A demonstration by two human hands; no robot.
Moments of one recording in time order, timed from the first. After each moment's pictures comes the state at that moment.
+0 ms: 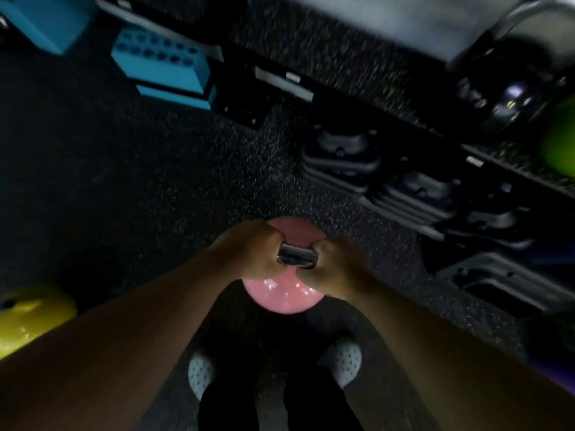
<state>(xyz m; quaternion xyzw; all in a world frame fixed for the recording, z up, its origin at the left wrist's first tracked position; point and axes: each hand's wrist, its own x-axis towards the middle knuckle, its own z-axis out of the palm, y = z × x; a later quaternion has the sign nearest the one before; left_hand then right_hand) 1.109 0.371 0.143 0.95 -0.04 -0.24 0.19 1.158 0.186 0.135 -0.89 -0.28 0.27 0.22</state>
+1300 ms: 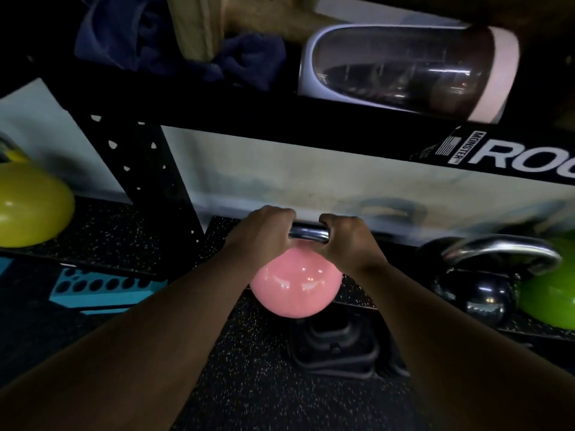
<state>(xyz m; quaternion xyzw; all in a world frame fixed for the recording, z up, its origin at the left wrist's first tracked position) 1.555 0.509 0.252 0.98 -0.10 0.03 0.17 1.561 0.333 0.250 -0.95 -0.19 -0.04 0.24</state>
